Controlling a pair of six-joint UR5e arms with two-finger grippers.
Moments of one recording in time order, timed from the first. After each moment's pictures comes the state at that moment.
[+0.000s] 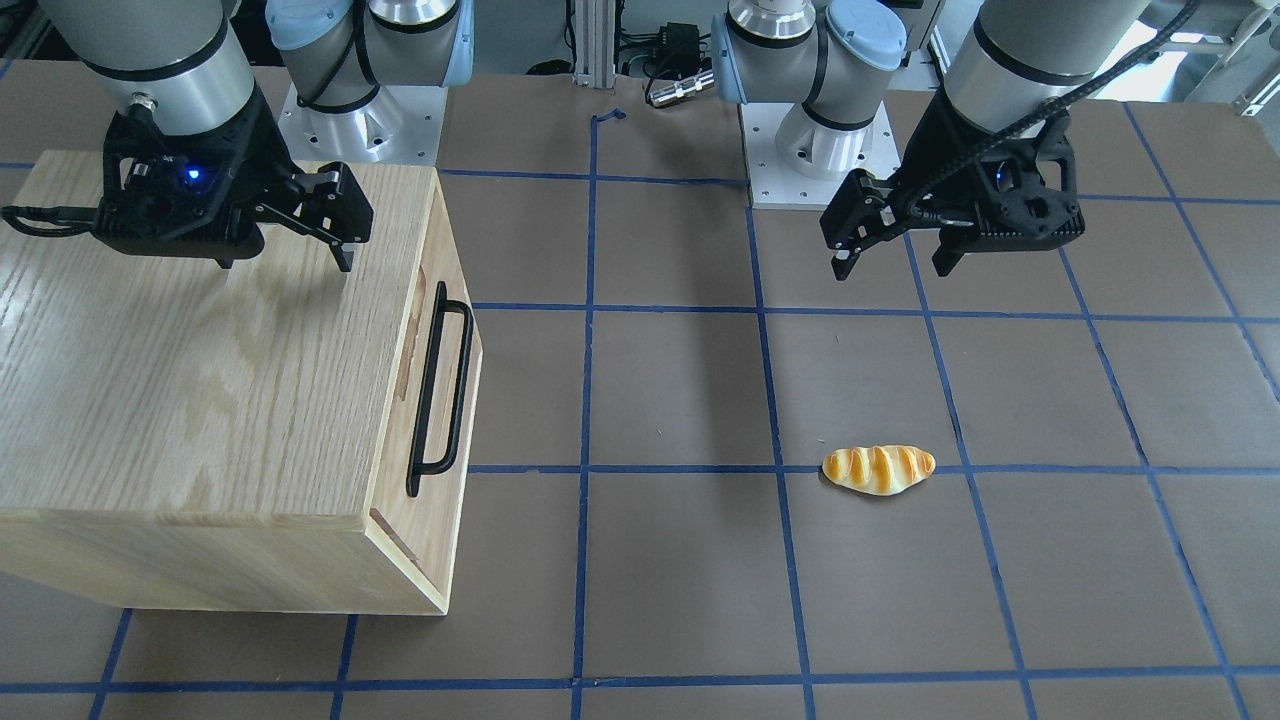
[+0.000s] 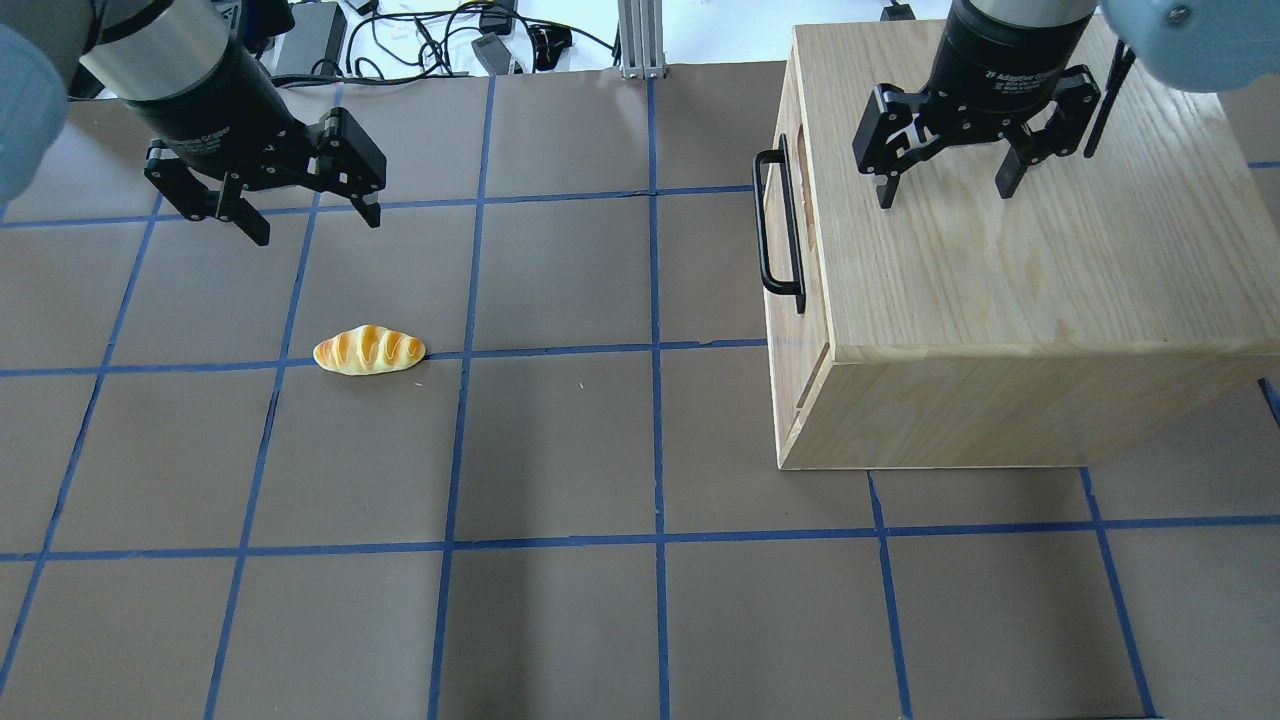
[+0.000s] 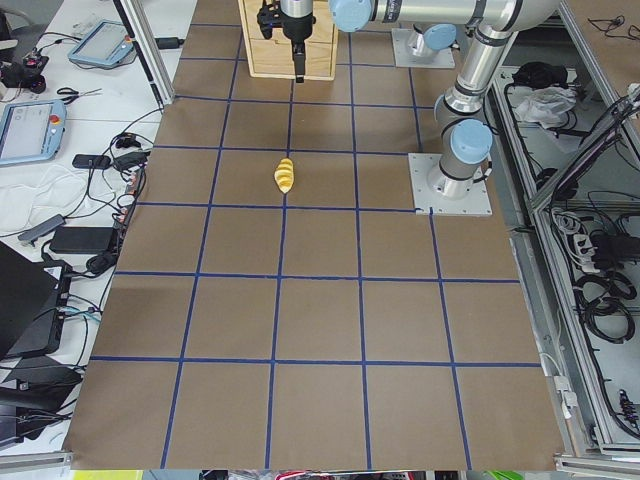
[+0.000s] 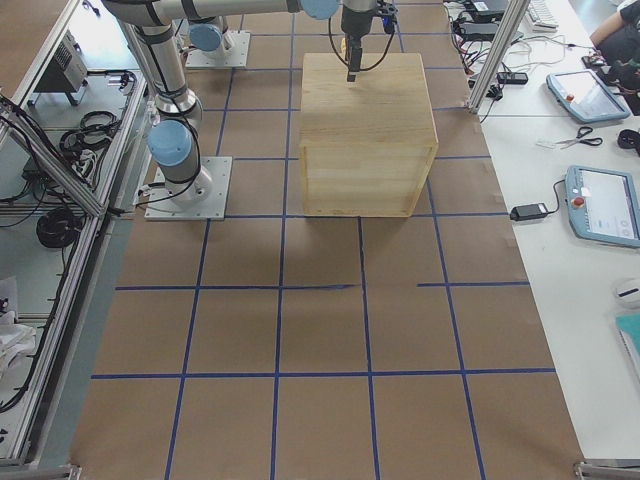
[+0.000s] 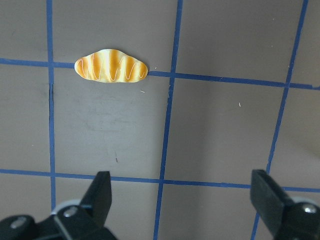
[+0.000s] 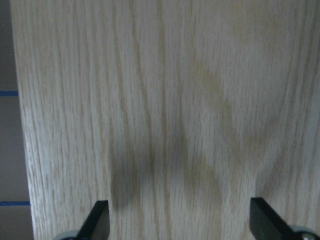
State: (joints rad) left arm -1.52 -1.59 -1.53 -1.57 1.53 -0.06; right arm 1.60 -1.49 1.43 -1.47 -1.61 0.02
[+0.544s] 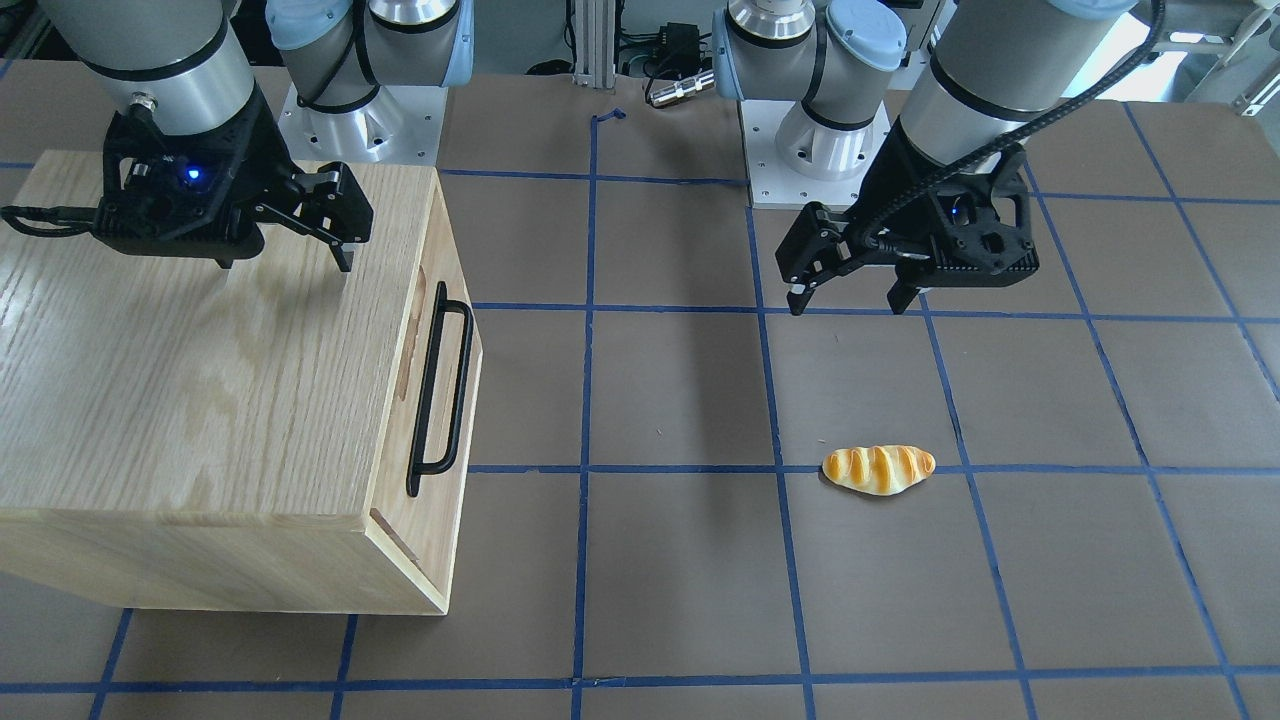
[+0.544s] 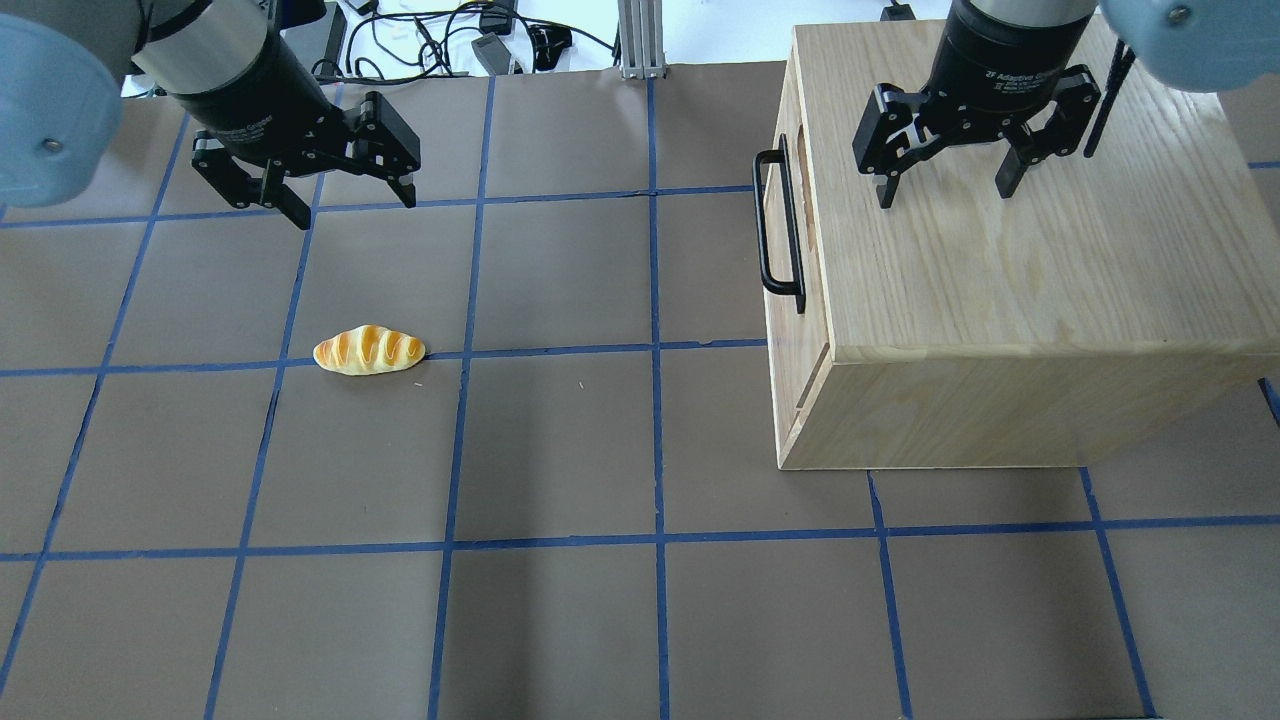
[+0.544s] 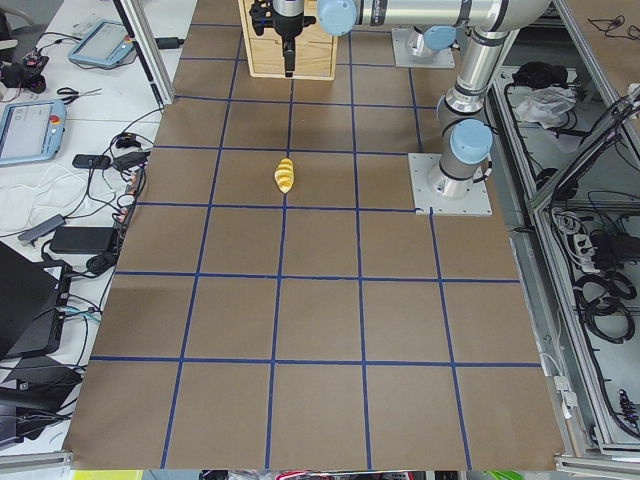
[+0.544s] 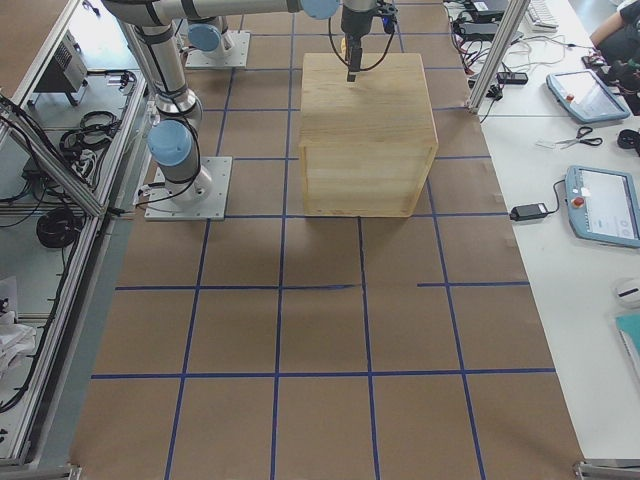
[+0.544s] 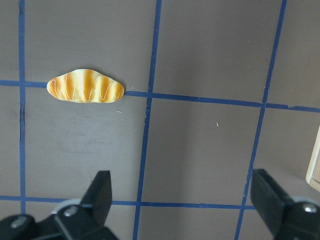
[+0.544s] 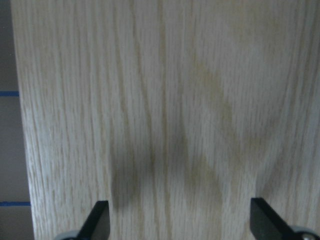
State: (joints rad) left arm -1.59 -1.64 -1.53 -1.45 1.46 -0.14; right arm 1.60 -1.49 1.43 -1.47 -1.61 0.02
